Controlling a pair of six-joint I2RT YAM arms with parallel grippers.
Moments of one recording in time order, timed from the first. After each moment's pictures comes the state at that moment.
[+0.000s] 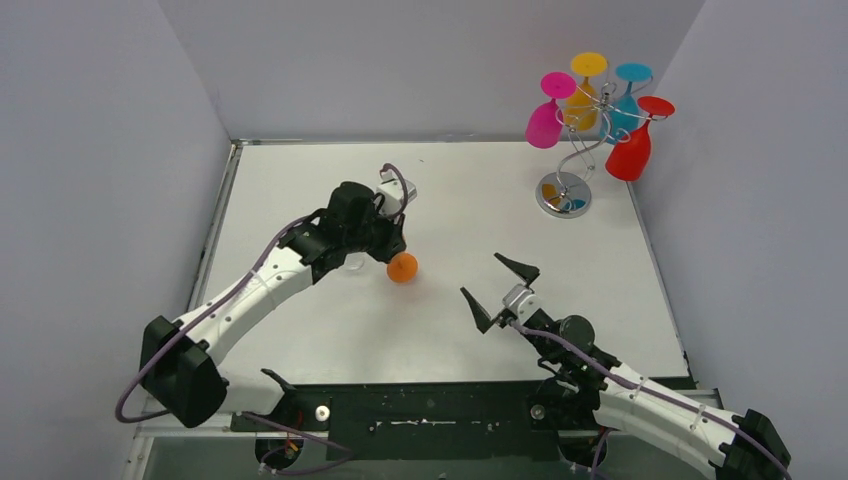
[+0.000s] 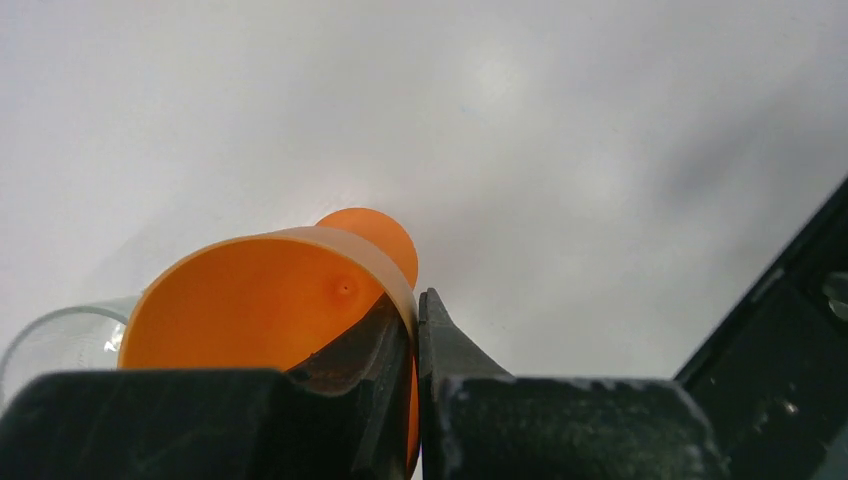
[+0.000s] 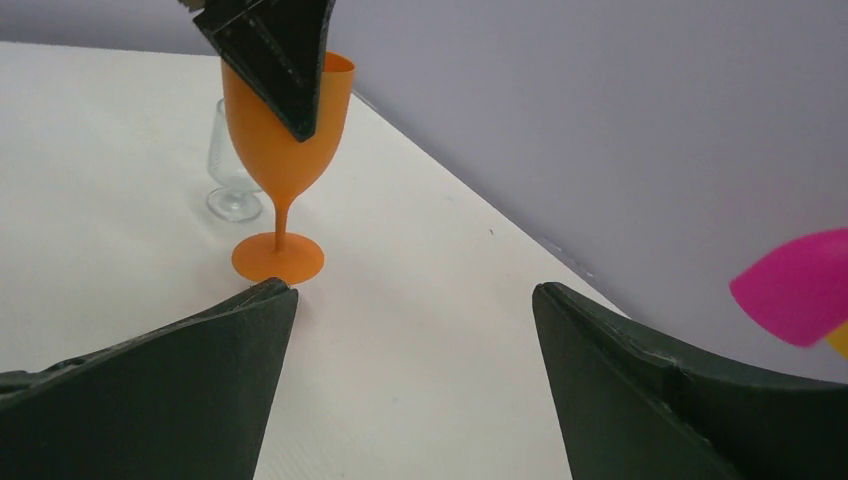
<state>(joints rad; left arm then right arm) -0.64 1.30 1.11 -0.44 0.22 -0.07 0.88 0.58 0.14 0.62 0.03 -0.46</state>
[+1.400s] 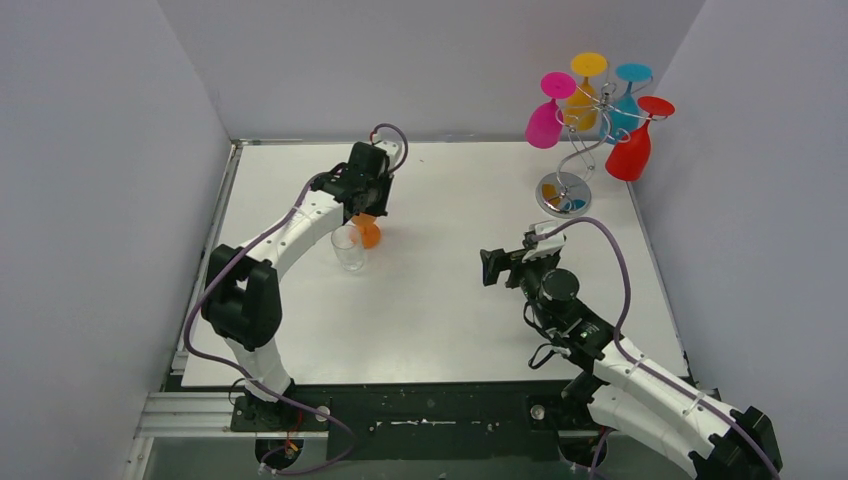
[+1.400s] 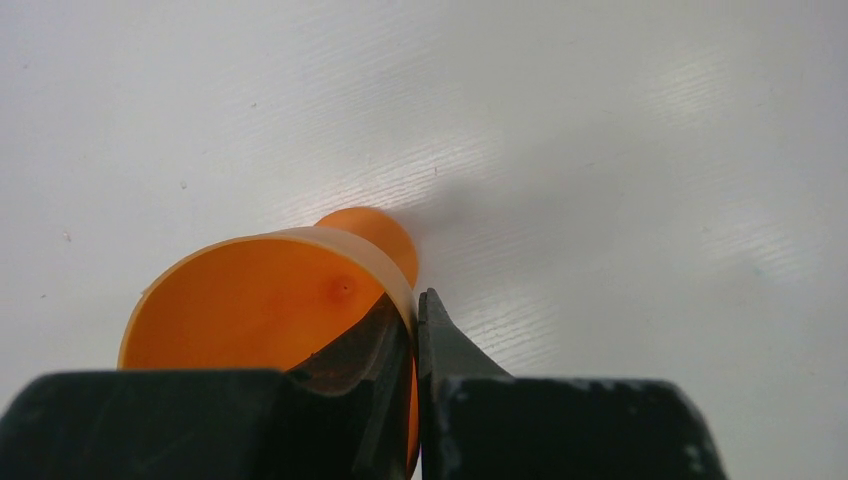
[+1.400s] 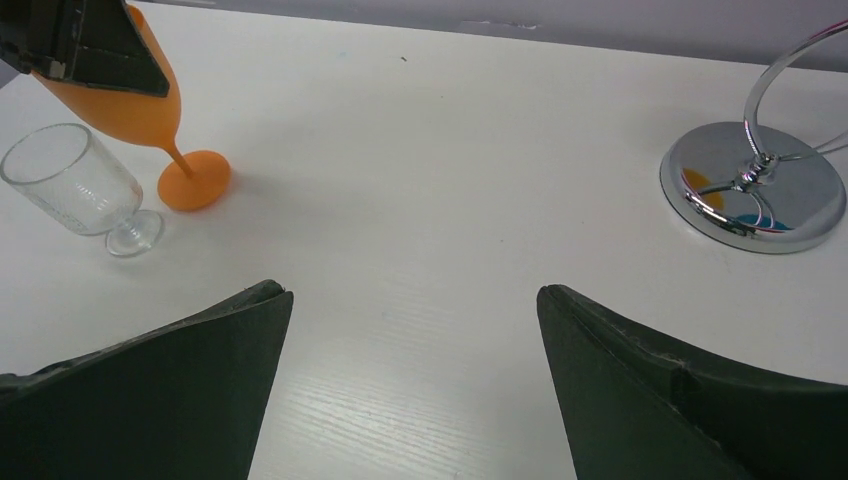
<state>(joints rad) -0.49 1.78 1.49 -0.51 -0.13 -0.11 0.69 0.76 0.43 0.22 0.36 0.12</state>
